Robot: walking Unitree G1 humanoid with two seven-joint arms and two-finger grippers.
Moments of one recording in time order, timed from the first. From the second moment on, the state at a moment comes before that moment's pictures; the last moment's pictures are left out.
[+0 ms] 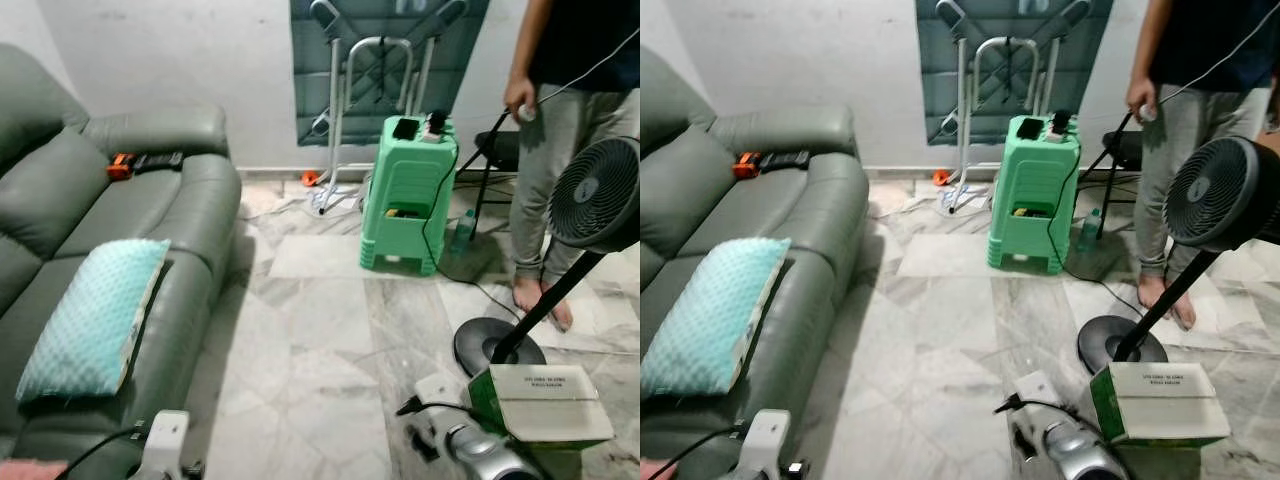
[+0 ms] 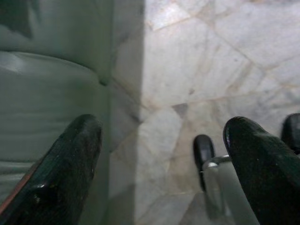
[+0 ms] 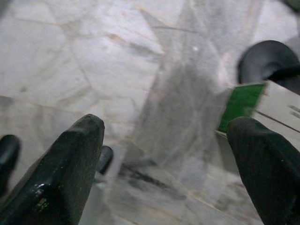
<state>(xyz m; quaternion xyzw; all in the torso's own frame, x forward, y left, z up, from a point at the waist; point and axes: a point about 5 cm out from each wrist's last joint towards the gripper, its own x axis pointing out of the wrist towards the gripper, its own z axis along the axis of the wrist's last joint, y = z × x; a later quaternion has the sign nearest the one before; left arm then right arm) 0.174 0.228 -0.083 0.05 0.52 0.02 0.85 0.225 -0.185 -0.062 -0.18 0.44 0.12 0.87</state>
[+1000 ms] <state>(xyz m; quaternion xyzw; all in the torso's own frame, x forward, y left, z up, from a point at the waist) 0.177 0.224 -0.082 0.04 0.52 0.02 0.86 0.223 -0.183 -0.063 -0.18 0.44 0.12 0.87</state>
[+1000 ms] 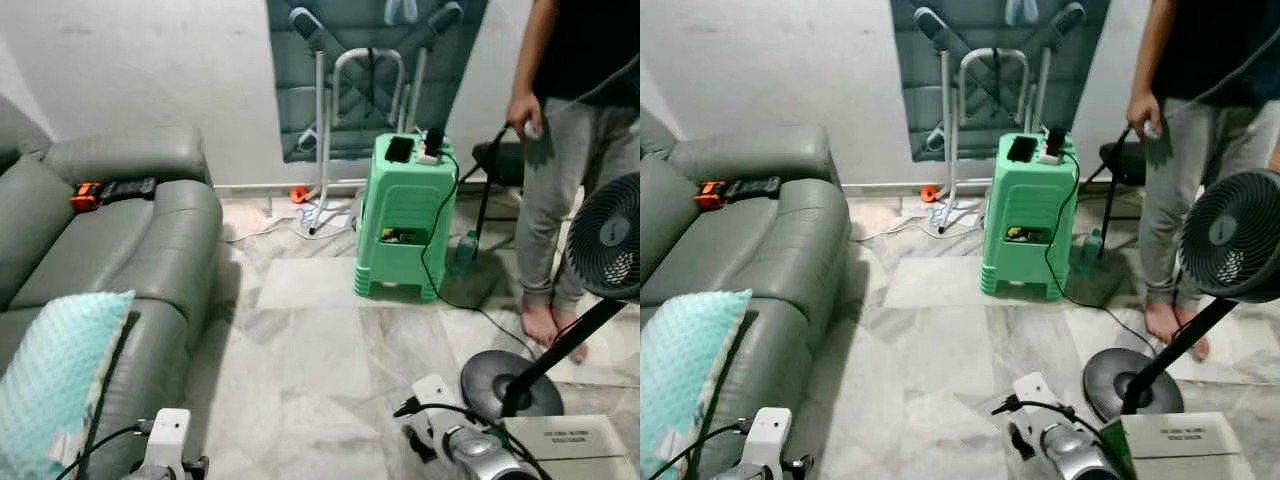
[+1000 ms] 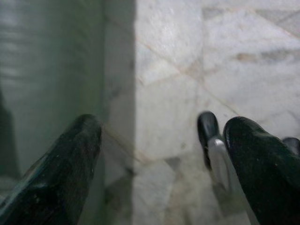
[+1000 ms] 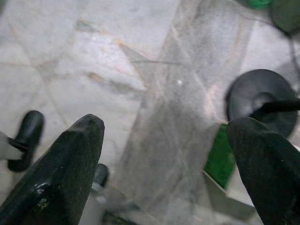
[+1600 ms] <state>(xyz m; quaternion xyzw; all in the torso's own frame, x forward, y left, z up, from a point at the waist) 0.185 0.223 -0.079 0.05 0.51 0.01 0.86 0.229 -0.183 -0.059 -0.19 0.42 0.13 0.88</state>
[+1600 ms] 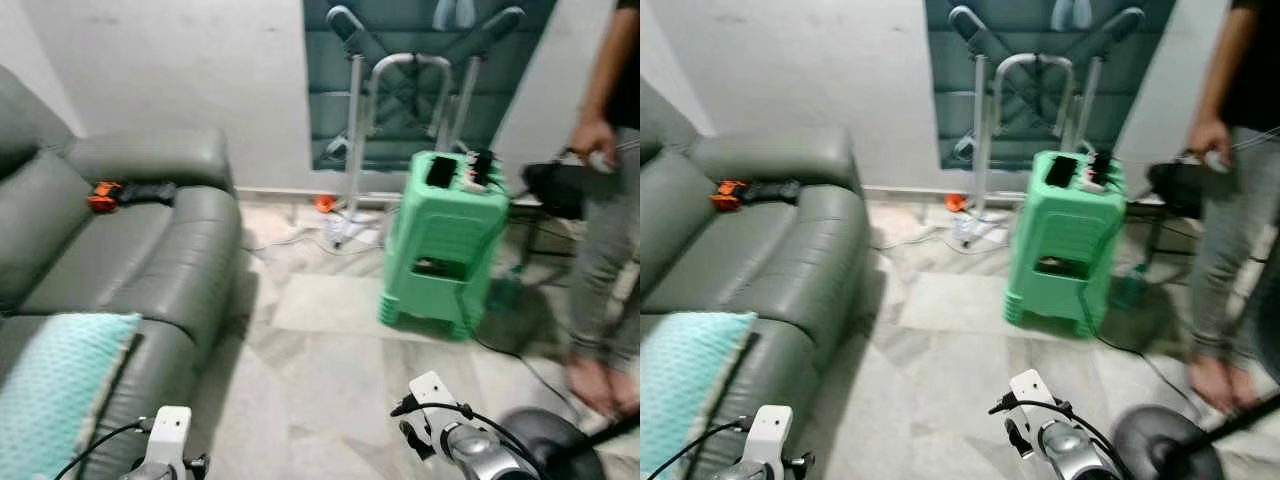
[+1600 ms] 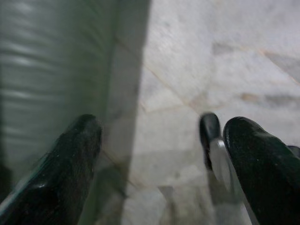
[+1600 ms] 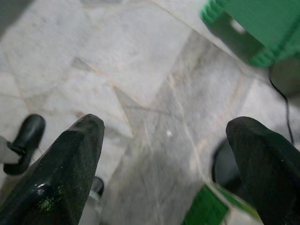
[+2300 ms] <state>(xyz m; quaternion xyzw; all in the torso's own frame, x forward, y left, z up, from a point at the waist) 0.192 0.222 -0.075 0.05 0.50 0.01 0.87 0.225 -0.187 -0.061 -0.19 0.43 0.13 0.87</state>
